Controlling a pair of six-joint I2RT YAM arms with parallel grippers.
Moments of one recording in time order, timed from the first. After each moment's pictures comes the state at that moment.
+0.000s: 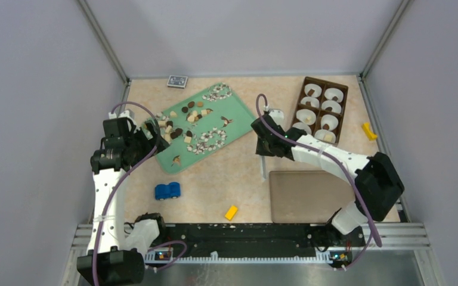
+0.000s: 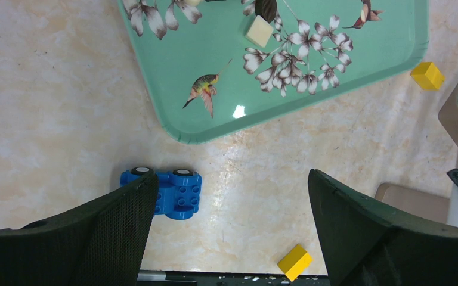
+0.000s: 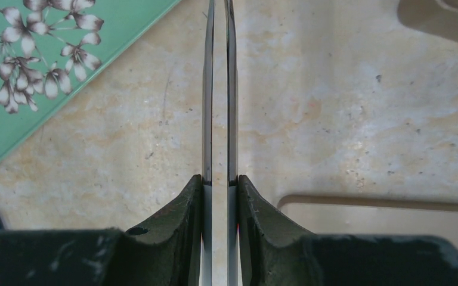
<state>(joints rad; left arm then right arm) 0.15 0.94 1.03 -0.90 0.20 -0.39 0.78 1.51 1.15 -0.57 0.35 0.73</state>
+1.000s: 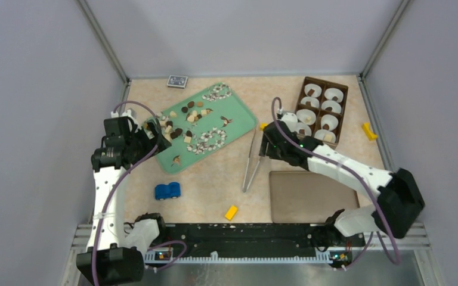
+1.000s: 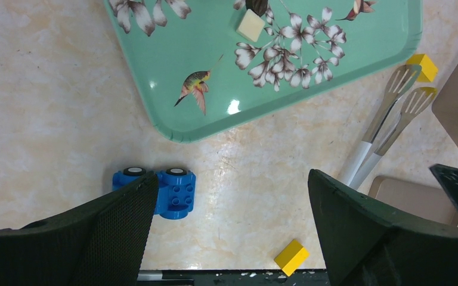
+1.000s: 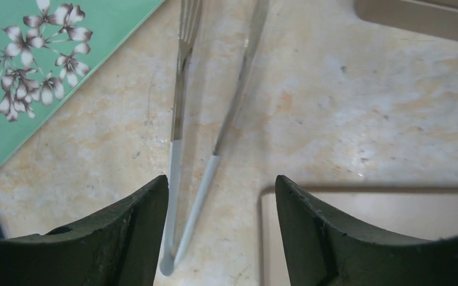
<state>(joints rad) 0.15 0.96 1.03 -0.89 0.23 -0.38 0.79 1.43 1.02 -0.49 0.40 0.78</state>
